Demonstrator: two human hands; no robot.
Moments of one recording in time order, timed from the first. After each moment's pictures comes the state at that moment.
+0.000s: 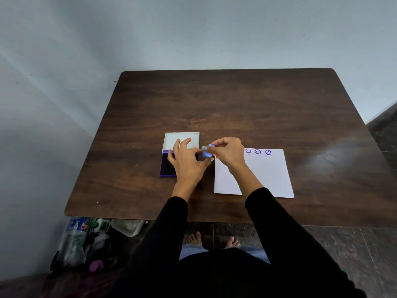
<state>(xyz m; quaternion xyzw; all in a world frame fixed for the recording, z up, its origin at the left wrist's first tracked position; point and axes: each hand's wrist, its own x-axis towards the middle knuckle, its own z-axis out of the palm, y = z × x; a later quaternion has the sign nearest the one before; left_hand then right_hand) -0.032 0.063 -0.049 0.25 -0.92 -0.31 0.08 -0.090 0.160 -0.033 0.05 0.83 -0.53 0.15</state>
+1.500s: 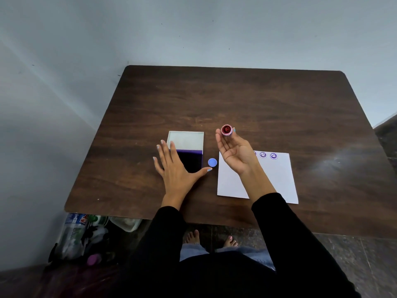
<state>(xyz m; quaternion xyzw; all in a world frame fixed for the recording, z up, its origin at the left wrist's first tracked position) -0.004 0.029 -0.092 0.29 -0.92 -0.24 0.10 -0.102 0.168 -0.030 0.20 0.22 -0.91 0.29</state>
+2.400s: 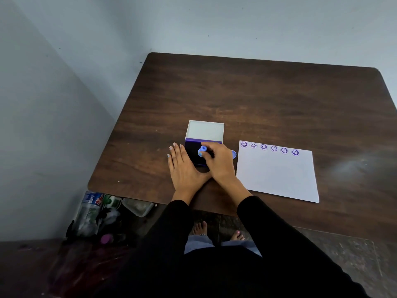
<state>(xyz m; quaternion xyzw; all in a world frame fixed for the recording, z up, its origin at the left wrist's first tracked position) 0.026 0.013 -0.111 0.31 -0.93 -0.21 0.04 -0.038 0.098 -0.074 -0.19 0.87 -0.44 0.09</state>
